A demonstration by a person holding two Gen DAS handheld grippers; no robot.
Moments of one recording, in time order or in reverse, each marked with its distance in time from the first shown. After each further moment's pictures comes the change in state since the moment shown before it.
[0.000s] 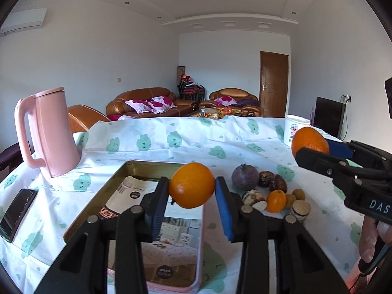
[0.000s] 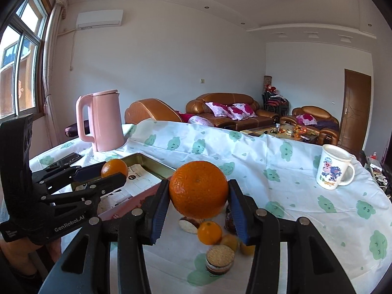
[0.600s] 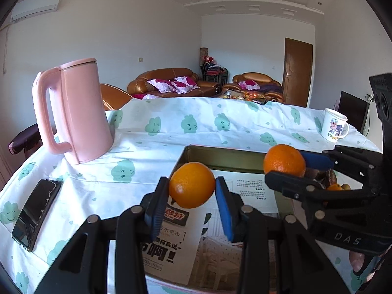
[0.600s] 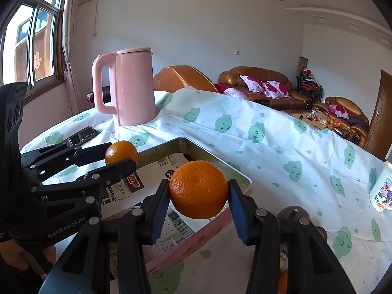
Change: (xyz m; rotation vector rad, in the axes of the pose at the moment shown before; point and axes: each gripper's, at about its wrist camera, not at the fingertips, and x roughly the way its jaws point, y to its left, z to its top) left arm 0.029 0.083 0.002 -0.053 0.126 0.109; right arm 0.111 0.074 0.016 -0.091 0.202 0.140
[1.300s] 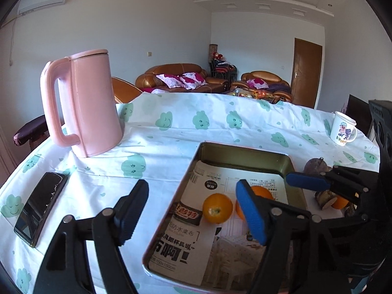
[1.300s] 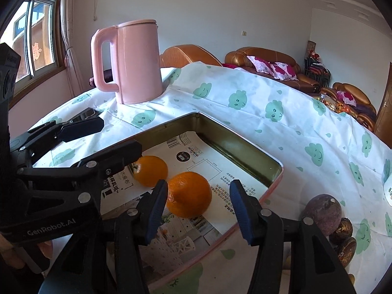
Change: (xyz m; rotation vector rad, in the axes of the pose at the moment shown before) left arm -0.004 0.009 0.001 -0.039 0.002 0.026; right arm 0.008 0.009 -0.010 0.017 0.065 0.039
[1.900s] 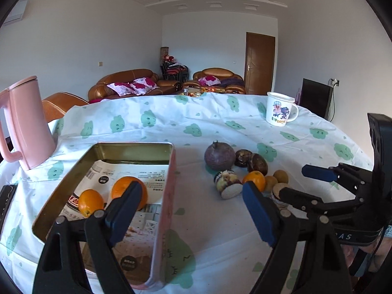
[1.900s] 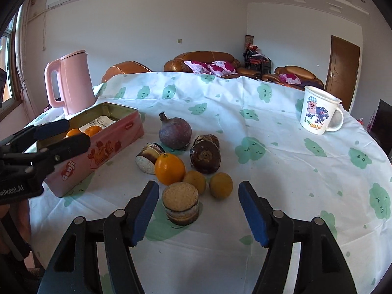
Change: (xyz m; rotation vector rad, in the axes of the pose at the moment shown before) left arm -0.017 -0.127 -0.022 0.154 0.013 -0.238; right arm -0.099 -0.101 -0.099 0.201 -0.028 -0.257
